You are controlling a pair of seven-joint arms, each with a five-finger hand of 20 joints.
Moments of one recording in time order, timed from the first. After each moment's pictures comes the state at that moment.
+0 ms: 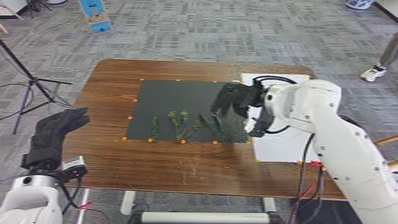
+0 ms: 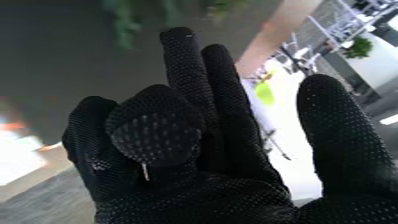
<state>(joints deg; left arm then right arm) 130.3 -52.6 -102.0 -121.7 62.1 25.3 6.4 -67.9 -59.9 67.5 -102.5 -95.5 -44.6 22.8</state>
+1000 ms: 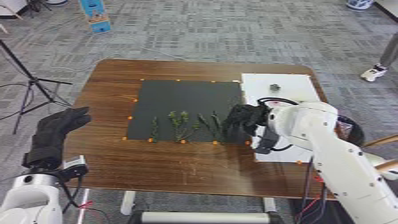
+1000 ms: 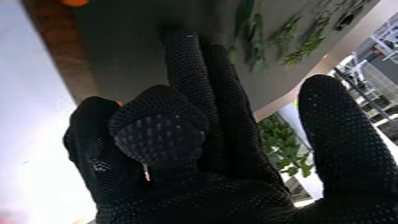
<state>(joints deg) 129.7 -52.5 -101.7 -121.6 62.2 24.8 6.1 -74.1 -59.3 67.9 -100.5 -99.3 -43.3 23.6</state>
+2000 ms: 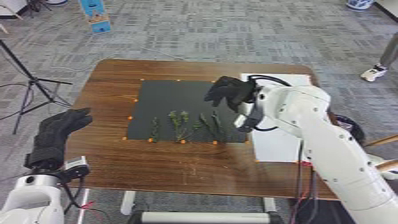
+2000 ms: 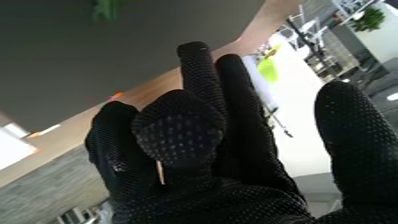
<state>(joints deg) 129.7 -52.6 -101.2 -121.6 62.2 24.9 6.2 -66.6 -62.1 63.3 -99.9 -99.9 -34.0 16.4</state>
